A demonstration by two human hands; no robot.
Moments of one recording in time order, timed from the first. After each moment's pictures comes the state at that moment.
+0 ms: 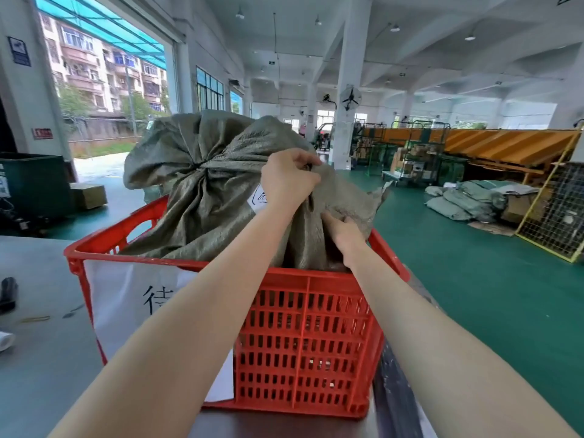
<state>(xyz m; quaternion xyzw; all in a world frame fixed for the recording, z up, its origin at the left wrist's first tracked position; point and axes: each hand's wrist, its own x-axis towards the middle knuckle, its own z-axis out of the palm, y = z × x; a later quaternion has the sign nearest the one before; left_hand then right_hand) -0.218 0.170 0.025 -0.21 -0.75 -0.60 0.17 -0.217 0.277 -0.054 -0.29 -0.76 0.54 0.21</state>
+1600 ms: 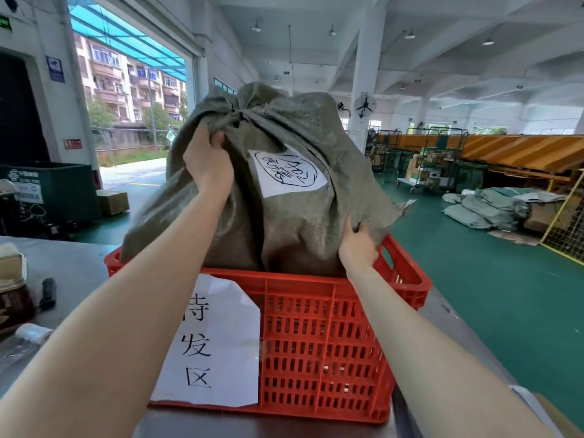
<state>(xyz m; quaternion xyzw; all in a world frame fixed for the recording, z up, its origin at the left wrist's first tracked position) -0.284 0.062 0.046 -0.07 -0.70 -0.61 0.37 -0.208 0.246 -0.053 -0.34 -0.77 0.47 0.28</state>
